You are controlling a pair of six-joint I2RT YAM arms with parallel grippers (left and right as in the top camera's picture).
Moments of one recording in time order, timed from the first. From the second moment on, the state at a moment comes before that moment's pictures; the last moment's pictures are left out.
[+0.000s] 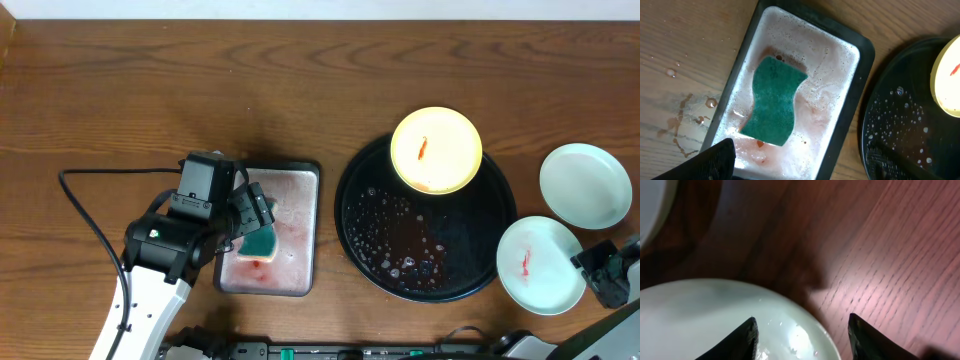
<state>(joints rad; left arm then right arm) -0.28 1.05 0.97 -1.01 0.03 -0.64 -0.86 1.43 0.74 -0.70 0.05 0.24</state>
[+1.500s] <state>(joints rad) -0.28 1.05 0.97 -1.01 0.03 -0.64 -0.70 1.24 0.74 -0.68 -0.48 0.04</state>
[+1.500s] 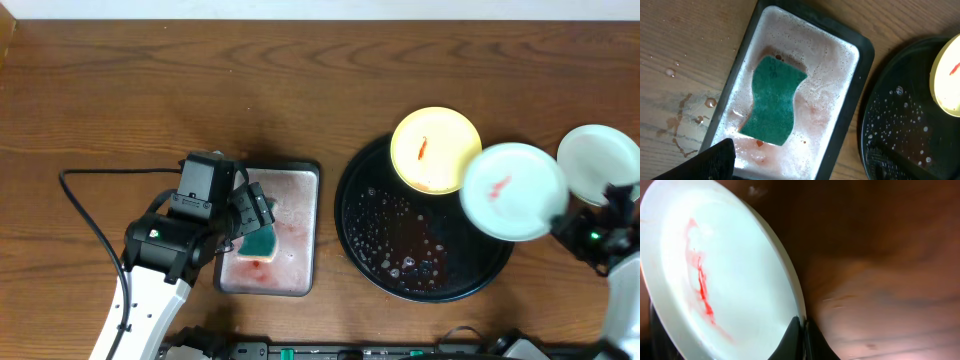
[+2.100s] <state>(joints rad) -0.28 1.05 0.97 -1.01 0.03 -0.64 -0.05 1.24 0.68 -0.71 -0.31 0.06</state>
